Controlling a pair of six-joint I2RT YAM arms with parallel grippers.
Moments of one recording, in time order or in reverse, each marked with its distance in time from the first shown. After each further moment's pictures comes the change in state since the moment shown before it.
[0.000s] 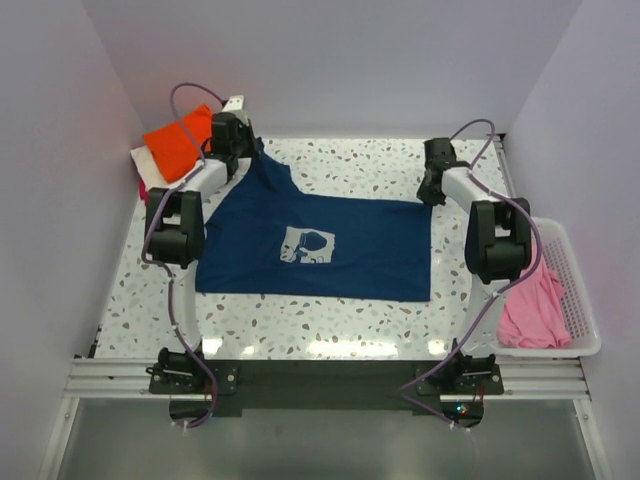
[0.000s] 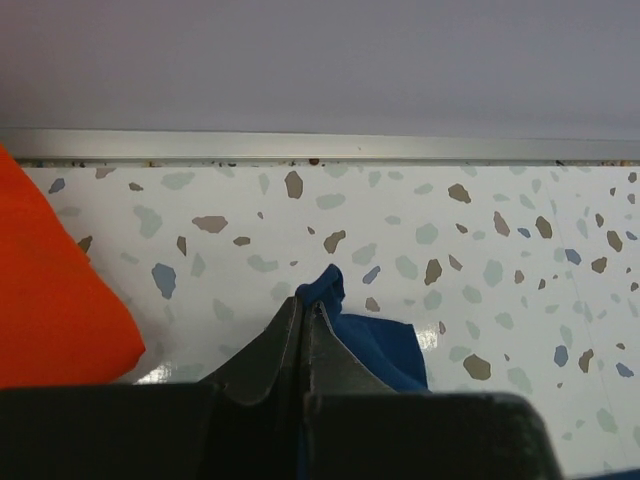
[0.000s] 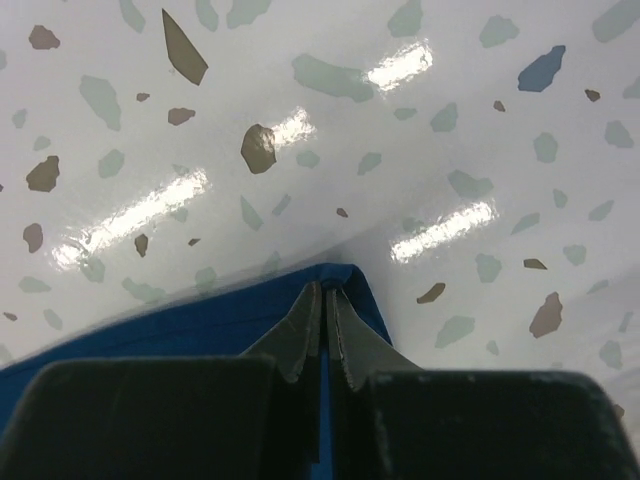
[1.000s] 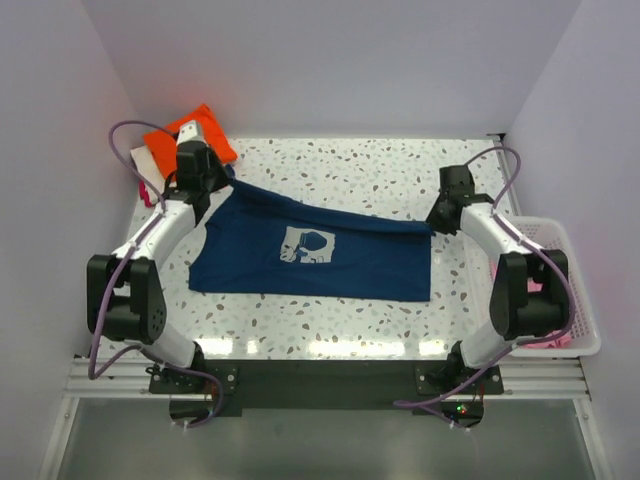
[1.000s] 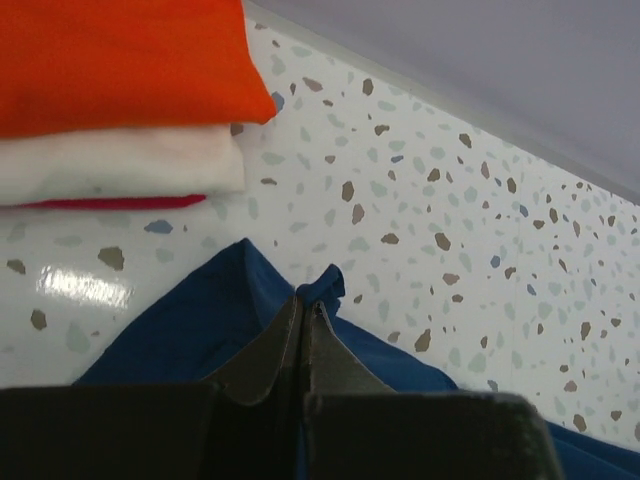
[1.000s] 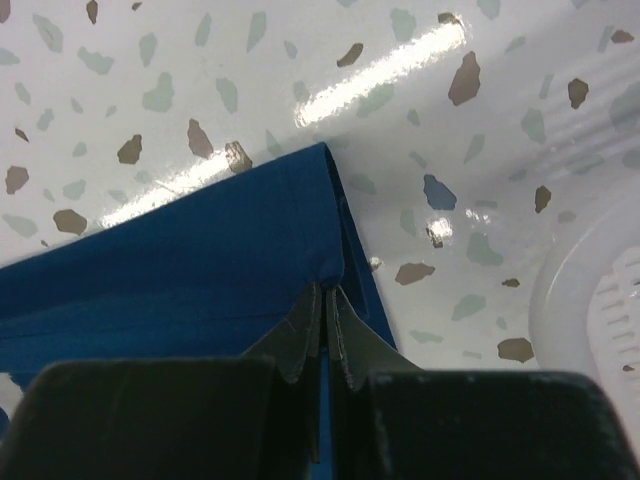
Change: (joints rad) left arm 0.021 -0.689 -0.628 -0.101 -0.196 -0.252; right arm 0.000 -0.465 -0.443 0.011 -0.089 0.047
